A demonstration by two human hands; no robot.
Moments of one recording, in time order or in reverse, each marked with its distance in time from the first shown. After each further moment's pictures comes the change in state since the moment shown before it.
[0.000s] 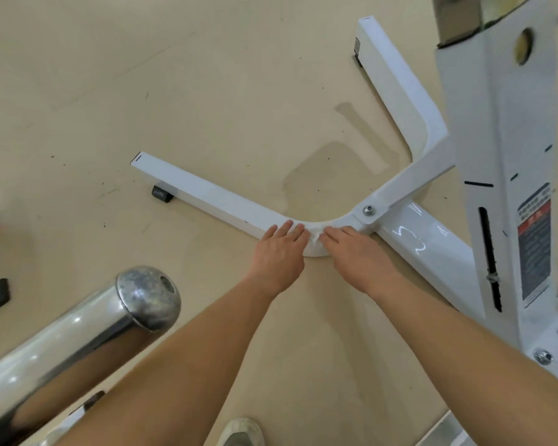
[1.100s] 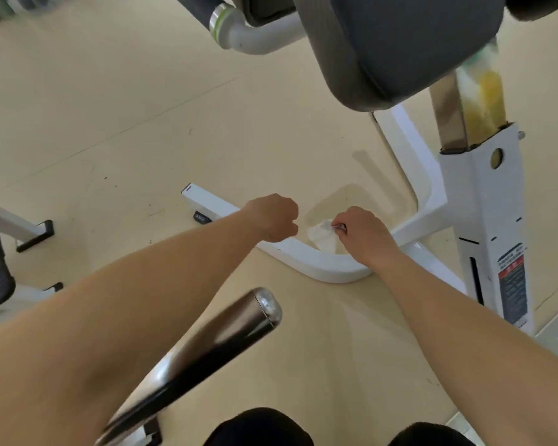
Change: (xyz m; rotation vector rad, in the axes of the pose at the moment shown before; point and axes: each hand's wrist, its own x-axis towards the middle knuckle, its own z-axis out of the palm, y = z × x) left_hand -0.012 -0.084 -0.209 -0.060 -0.212 -0.132; right_hand 0.044 -0.035 -0.146 0.364 0.117 0.212
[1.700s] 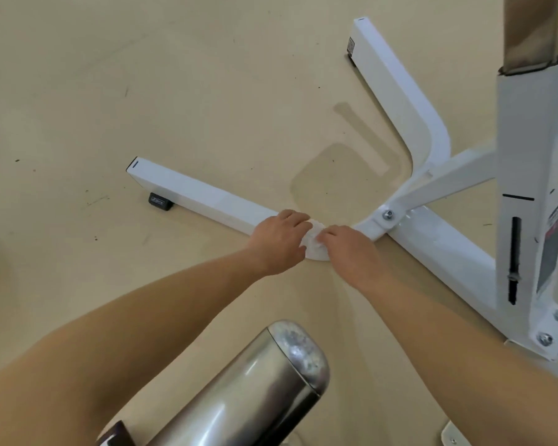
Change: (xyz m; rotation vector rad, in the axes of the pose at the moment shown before) left_hand 0.065 -0.011 0.161 -0.013 0.223 0.446; right_hand -0.011 0.031 0.135 -0.237 -0.082 -0.023
